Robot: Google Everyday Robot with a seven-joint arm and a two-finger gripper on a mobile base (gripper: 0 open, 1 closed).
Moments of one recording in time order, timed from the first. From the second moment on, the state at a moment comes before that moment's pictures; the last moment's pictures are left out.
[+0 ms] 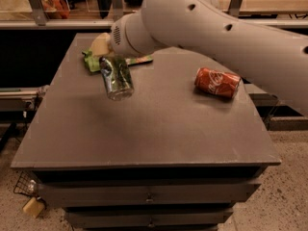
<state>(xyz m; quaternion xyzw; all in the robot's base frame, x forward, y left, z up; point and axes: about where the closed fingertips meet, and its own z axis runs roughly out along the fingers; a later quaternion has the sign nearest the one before) 0.609 0.113 0.941 -0.18 0.86 0.29 0.37</state>
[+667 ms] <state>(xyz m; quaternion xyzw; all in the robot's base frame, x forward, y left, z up) 0.663 0.015 0.988 -0.12 0.75 0.51 0.41</state>
